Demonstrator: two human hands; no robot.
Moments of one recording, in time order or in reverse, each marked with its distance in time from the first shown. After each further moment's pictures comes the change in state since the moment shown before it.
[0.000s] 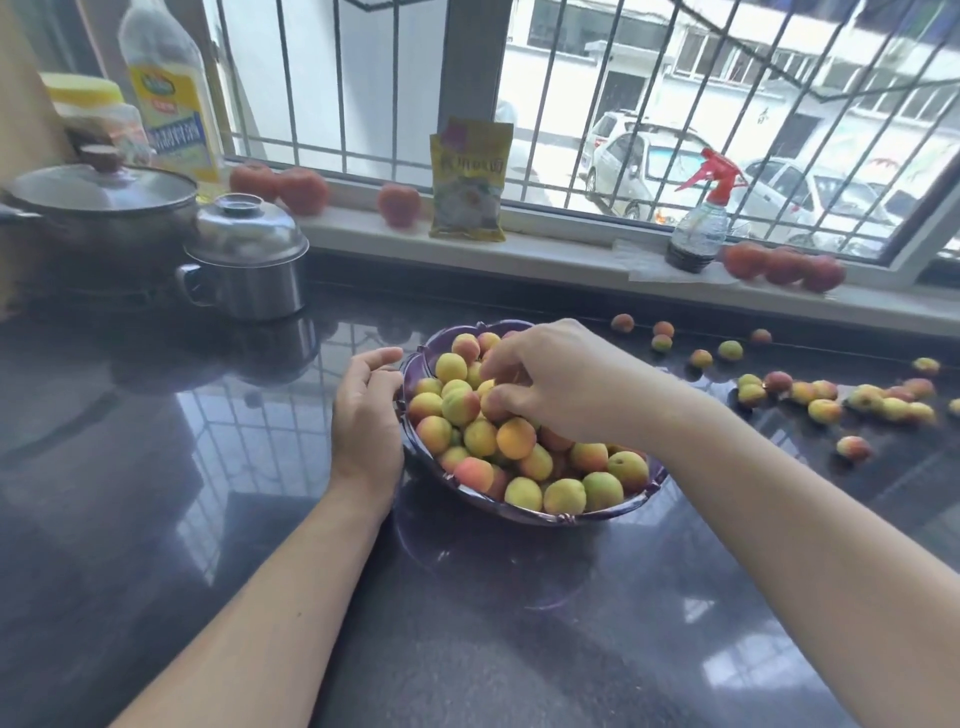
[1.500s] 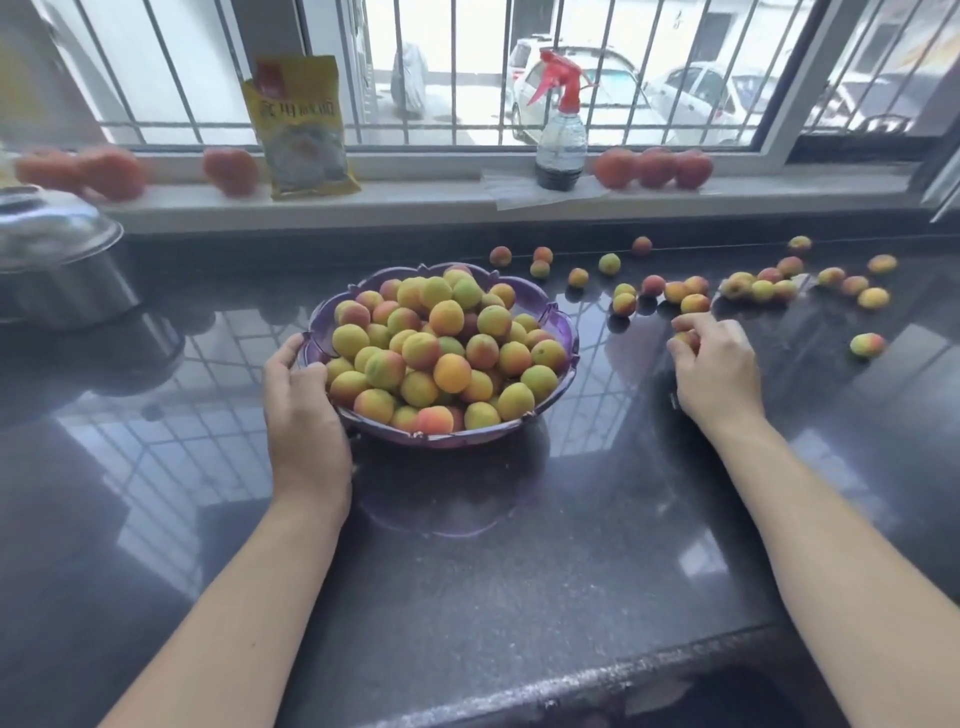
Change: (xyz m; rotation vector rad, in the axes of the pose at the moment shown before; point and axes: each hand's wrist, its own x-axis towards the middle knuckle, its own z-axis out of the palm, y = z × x) left_hand -0.070 -0.020 0.081 0.048 0.021 -0.059; right_hand -0.174 0.257 0.093 0.165 0.672 0.868
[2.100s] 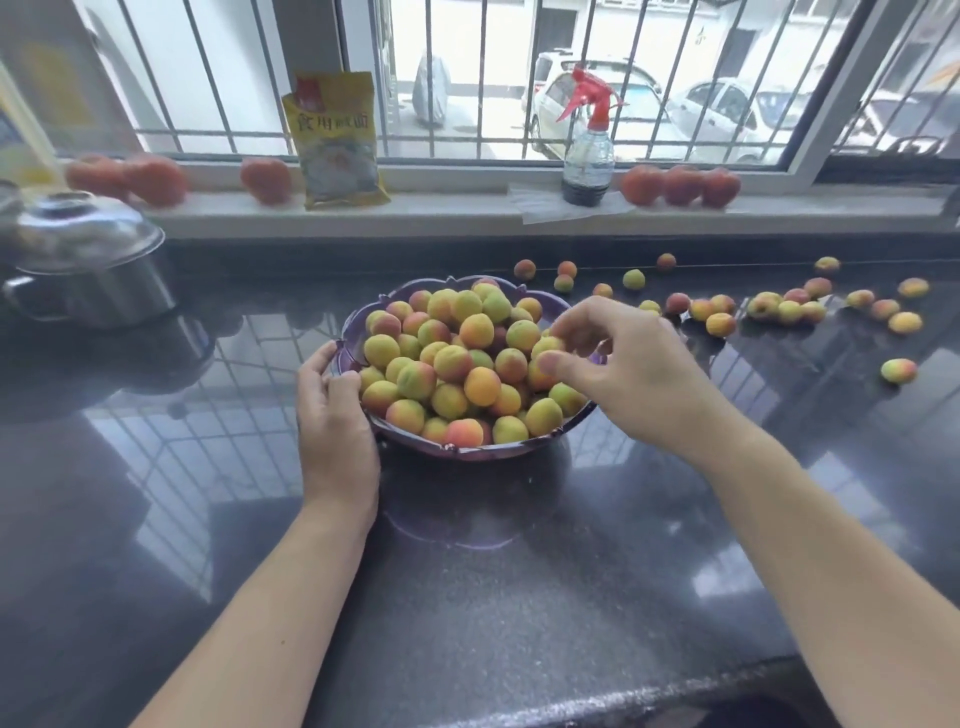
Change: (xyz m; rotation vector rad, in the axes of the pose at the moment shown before) left_hand 0.000 0.002 -0.001 0.035 -0.023 0.004; right_hand -0.051 -0.144 -0.044 0.311 -0.359 -0.386
